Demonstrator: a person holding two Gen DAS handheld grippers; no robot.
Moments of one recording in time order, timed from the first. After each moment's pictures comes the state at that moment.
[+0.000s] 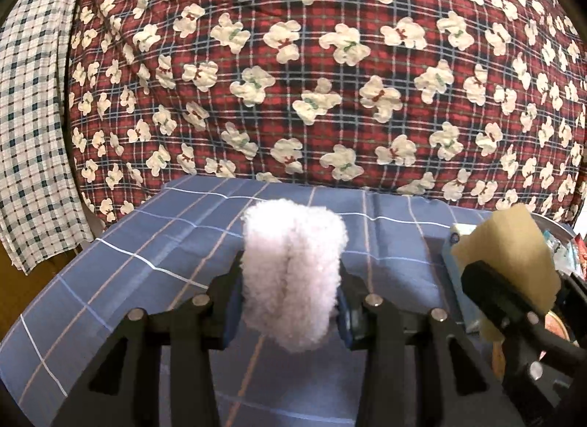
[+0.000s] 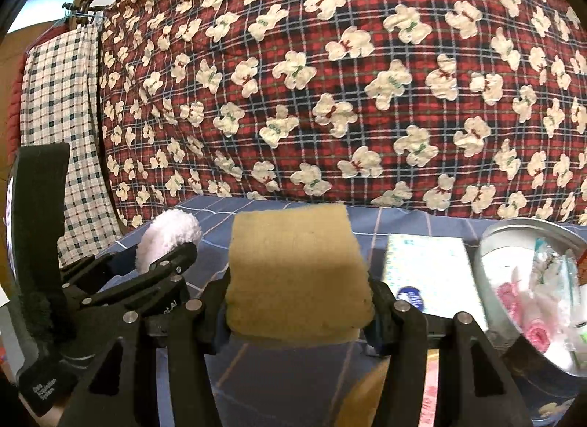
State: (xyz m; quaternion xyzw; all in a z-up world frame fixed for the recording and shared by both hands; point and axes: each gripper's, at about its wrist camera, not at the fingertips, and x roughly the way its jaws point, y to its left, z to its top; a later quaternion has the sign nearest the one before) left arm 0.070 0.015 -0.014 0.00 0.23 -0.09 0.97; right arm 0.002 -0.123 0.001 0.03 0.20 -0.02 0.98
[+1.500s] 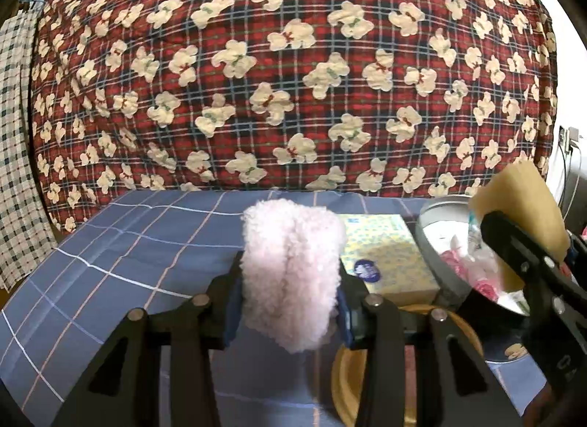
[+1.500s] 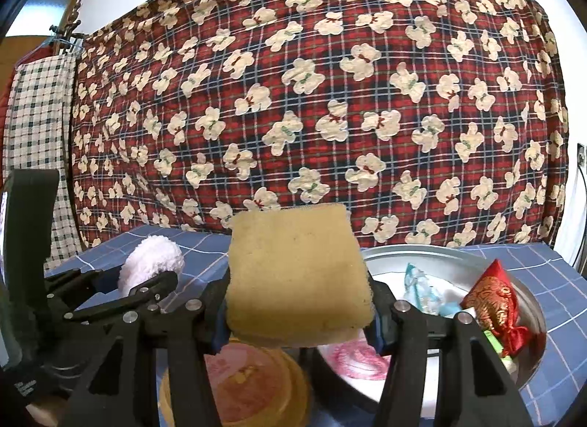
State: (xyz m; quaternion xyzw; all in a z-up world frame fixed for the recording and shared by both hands) left arm 0.006 -0.092 0.002 0.02 0.22 -0.16 0.96; right arm -0.081 -0.232 0.023 0.01 0.12 -0.09 0.99
